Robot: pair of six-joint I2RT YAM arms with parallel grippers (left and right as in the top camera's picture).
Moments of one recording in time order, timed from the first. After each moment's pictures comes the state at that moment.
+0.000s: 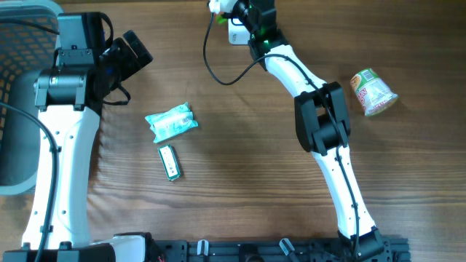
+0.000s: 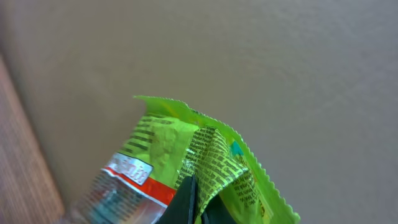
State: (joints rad) left arm 0.00 1.47 1.54 -0.92 -0.03 -0.56; right arm 0.39 2.72 2.27 0.50 -0.18 -0.91
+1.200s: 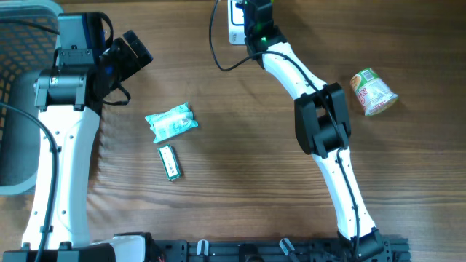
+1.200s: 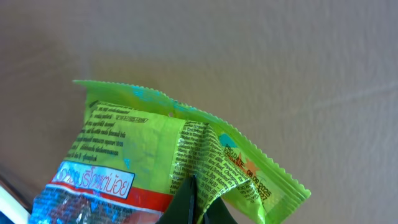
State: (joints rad) left arm 0.00 1.47 1.54 -0.92 -0.03 -0.56; right arm 0.42 2.67 2.27 0.37 0.39 -1.22
